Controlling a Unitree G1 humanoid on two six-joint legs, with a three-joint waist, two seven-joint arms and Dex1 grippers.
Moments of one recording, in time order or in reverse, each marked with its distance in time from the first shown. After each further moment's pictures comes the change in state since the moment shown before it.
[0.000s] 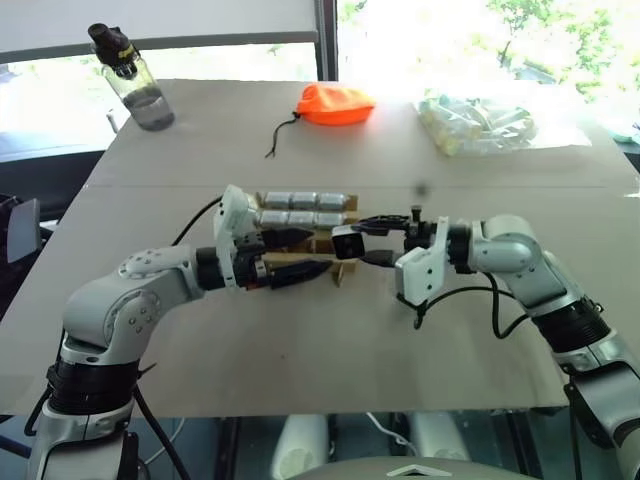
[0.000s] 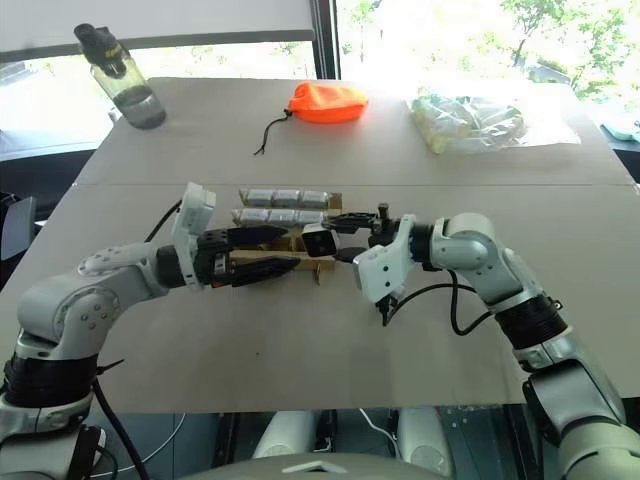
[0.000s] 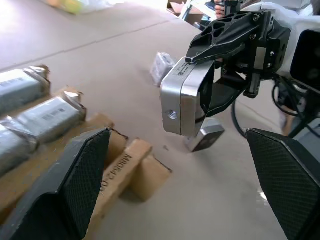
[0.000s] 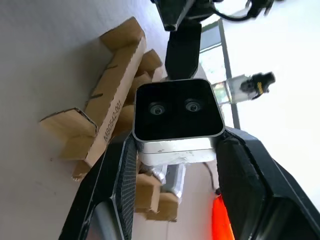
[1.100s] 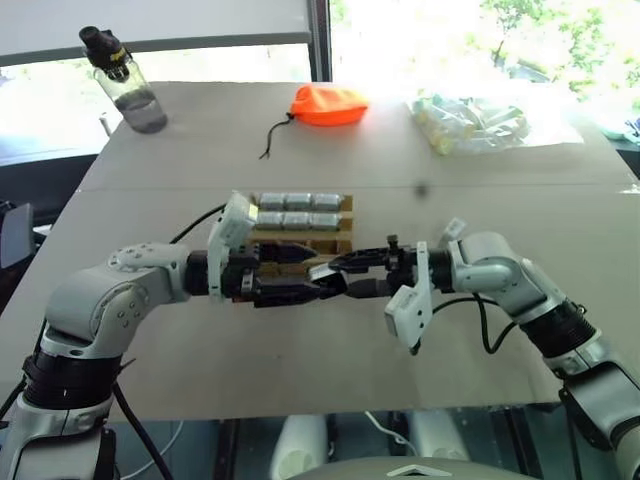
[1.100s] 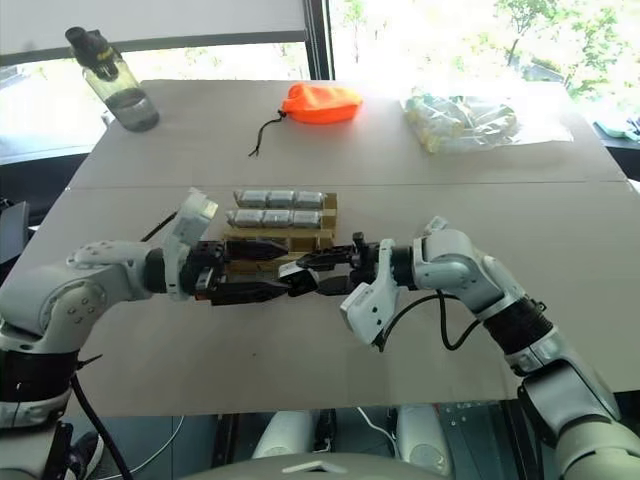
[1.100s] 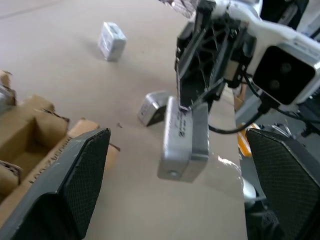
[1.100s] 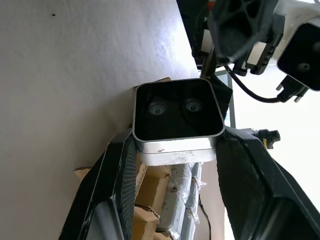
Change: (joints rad) left arm -0.013 0.123 -0.065 0.010 0.031 0.001 -0.225; right arm -0.013 0.014 0.100 0.010 -0.030 -0.139 -0.013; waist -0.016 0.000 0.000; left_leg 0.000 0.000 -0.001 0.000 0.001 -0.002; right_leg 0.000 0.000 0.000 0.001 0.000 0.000
